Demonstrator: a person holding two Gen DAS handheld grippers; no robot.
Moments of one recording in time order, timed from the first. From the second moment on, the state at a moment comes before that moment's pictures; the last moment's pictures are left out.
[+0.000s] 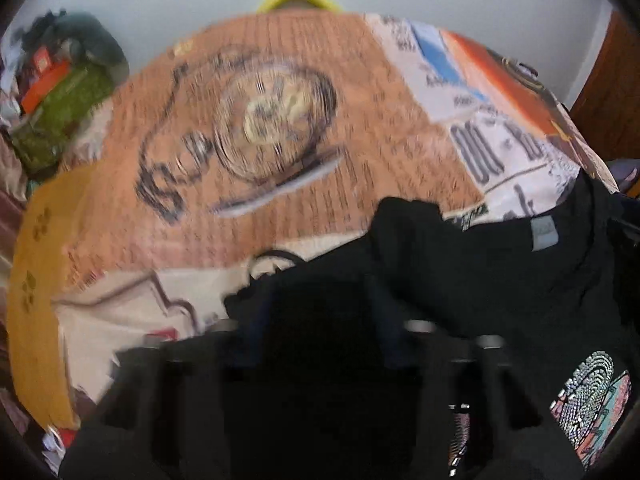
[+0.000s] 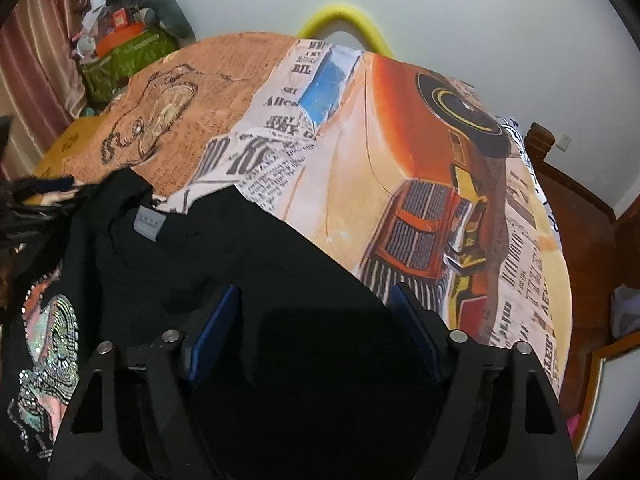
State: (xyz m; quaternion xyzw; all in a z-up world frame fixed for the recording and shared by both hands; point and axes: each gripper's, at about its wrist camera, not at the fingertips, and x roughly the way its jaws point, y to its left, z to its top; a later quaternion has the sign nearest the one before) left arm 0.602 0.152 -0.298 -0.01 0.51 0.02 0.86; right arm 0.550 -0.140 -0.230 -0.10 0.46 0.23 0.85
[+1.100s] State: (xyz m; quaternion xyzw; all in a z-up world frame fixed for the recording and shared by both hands) left arm 0.517 0.232 -0.240 -0.07 0.47 0.10 0.87; right arm 0.522 -0.141 -0.189 -0.13 0.38 0.20 0.89
